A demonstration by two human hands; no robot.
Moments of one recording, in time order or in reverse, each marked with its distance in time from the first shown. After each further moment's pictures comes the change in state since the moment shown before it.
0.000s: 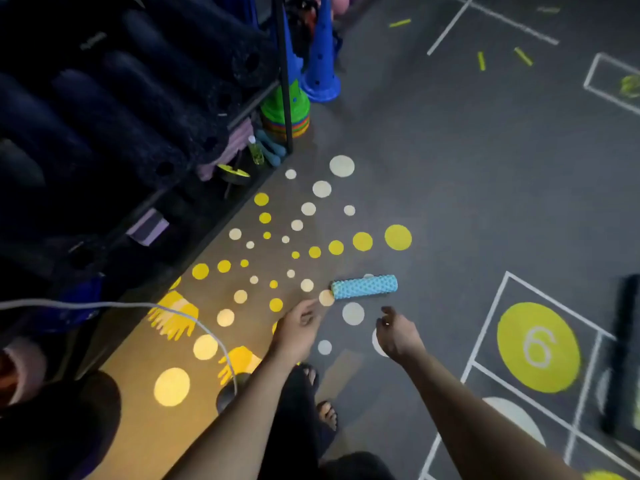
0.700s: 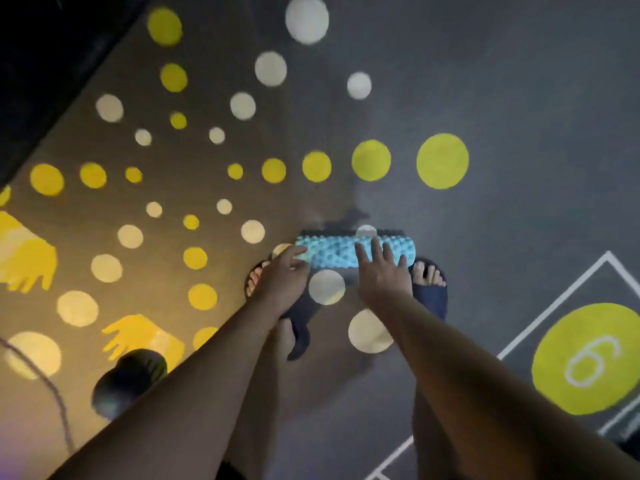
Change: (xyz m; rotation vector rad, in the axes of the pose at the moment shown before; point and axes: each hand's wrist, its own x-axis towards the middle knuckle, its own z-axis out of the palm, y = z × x) left_hand 0.455 -0.151 0.210 0.075 -0.069 -0.444; right_hand 0.526 0.098 0.132 -0.884 -0.311 -0.258
